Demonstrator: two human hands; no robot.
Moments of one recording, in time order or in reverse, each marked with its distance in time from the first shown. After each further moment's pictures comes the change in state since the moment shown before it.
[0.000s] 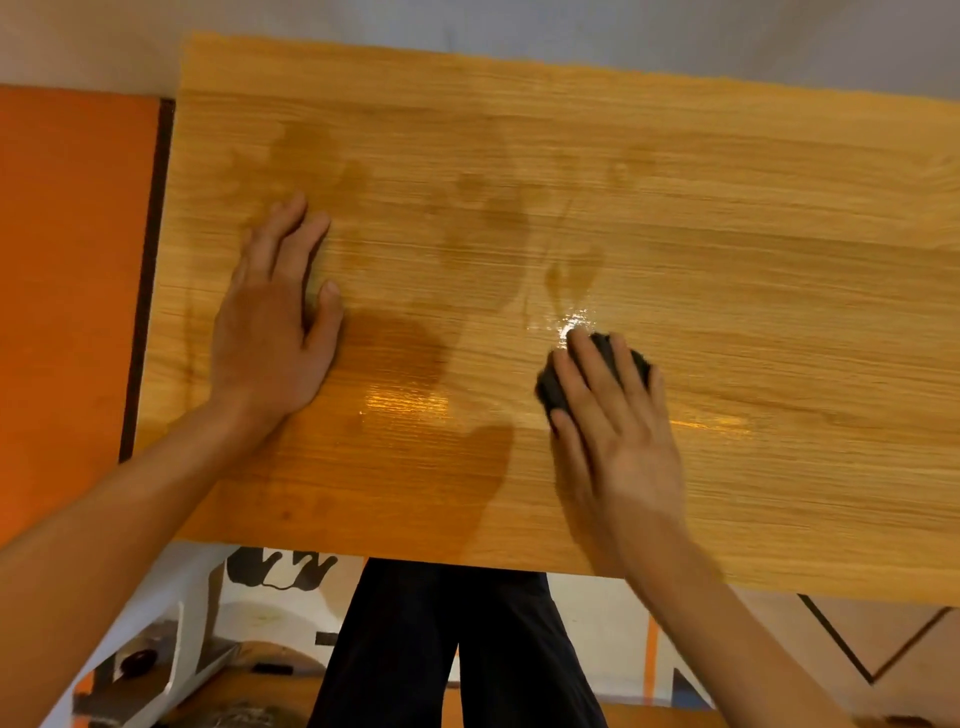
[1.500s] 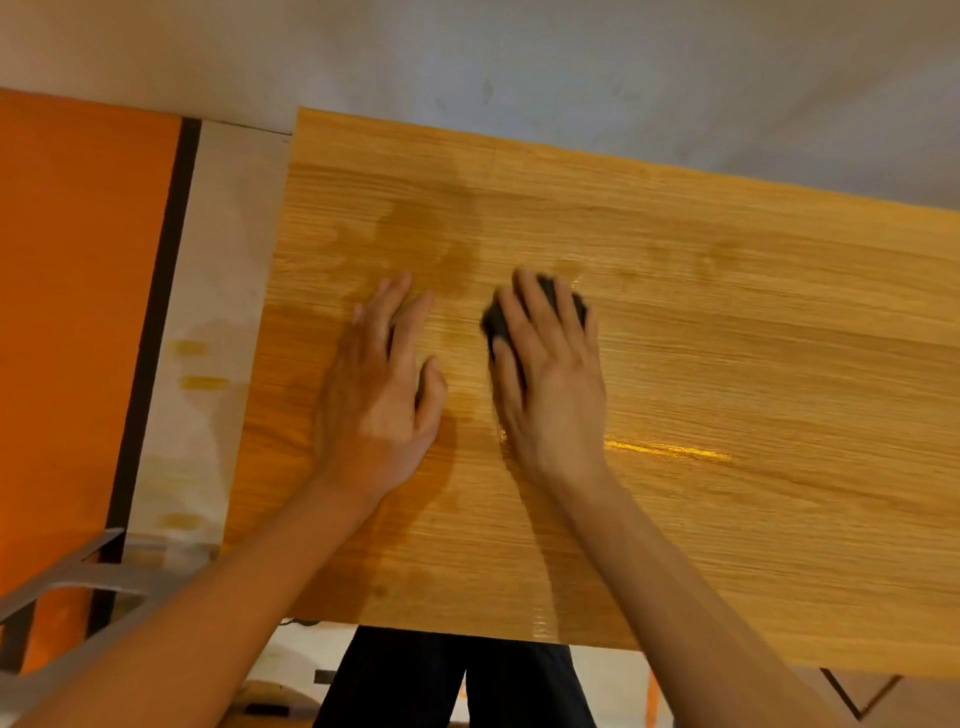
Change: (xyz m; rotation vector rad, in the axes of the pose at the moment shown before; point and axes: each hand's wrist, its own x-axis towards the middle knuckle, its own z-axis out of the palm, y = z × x) left_hand 0.004 -0.002 0.005 0.033 0.036 0.030; right_hand 0.131 -0.095 0.043 0.076 0.061 0.031
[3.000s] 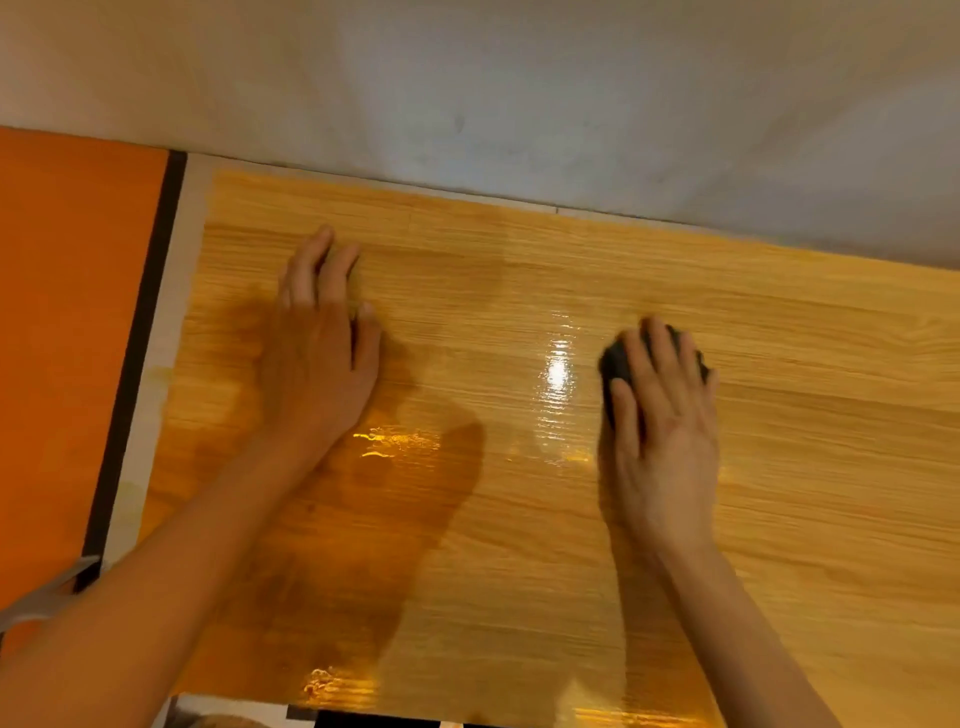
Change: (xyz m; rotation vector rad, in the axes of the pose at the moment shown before) left_hand 0.086 0.014 0.014 -0.028 0.059 -0.155; right_hand -0.007 0.122 -0.070 -0.037 0.091 0.188
